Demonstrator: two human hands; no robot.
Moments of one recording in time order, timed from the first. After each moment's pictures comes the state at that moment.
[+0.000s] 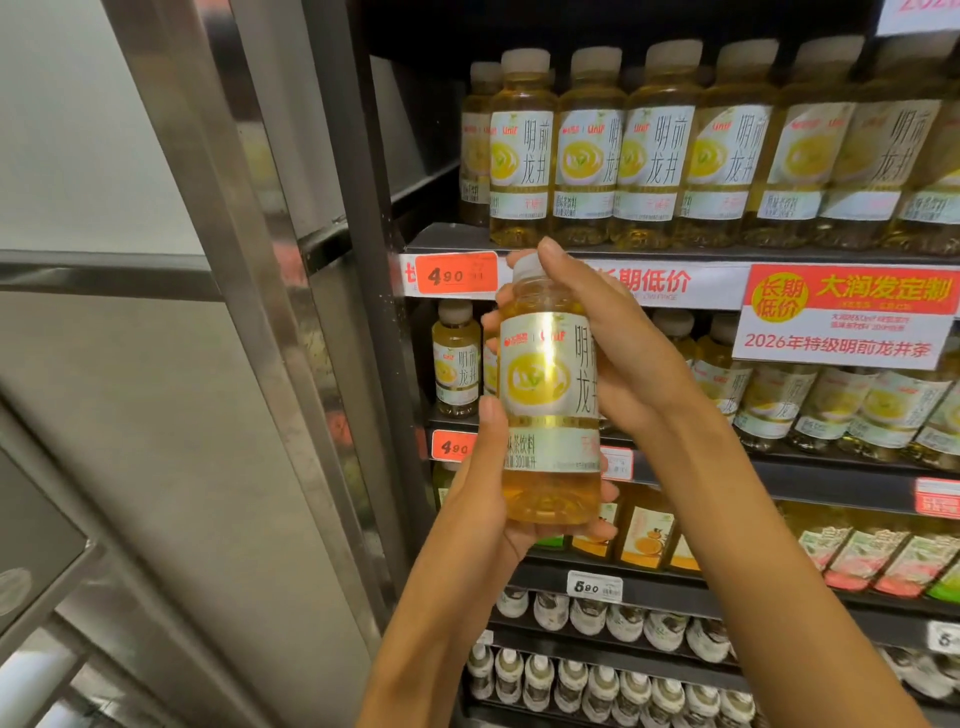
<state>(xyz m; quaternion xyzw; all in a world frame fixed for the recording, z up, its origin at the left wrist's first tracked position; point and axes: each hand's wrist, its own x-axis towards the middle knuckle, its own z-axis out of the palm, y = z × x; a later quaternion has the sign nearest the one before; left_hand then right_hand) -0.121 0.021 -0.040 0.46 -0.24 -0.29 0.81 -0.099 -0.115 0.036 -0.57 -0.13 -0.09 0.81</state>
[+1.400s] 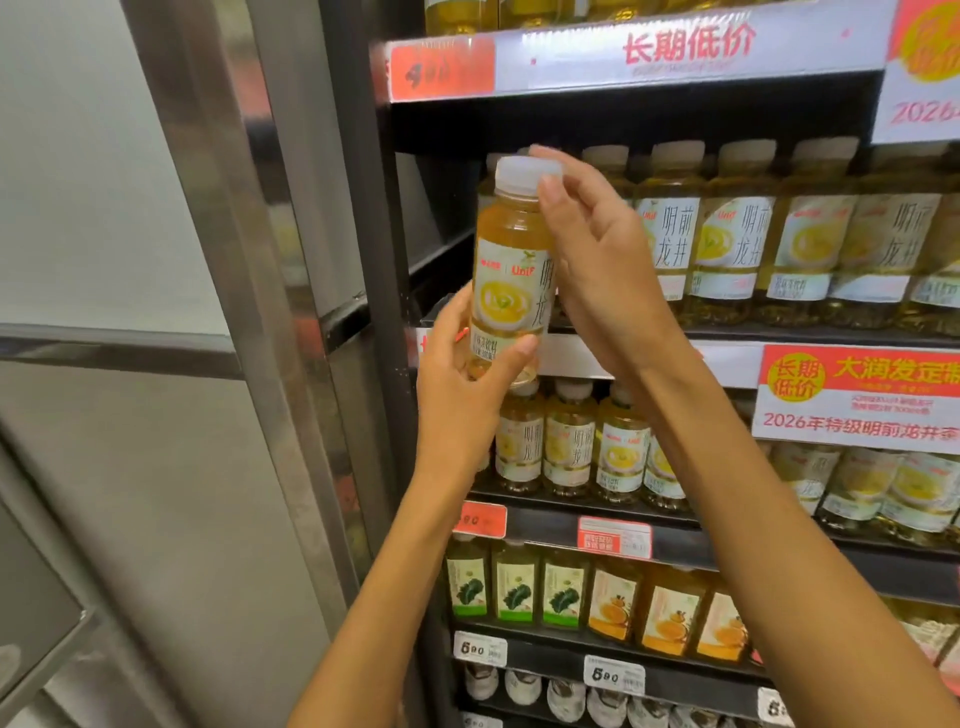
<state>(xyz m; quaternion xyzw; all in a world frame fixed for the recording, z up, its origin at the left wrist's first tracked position) -0.031 -0.004 0.033 0.62 -0.31 0.15 0.70 -0.062 -0.113 0.111 -0.68 -0.21 -0.34 0.62</state>
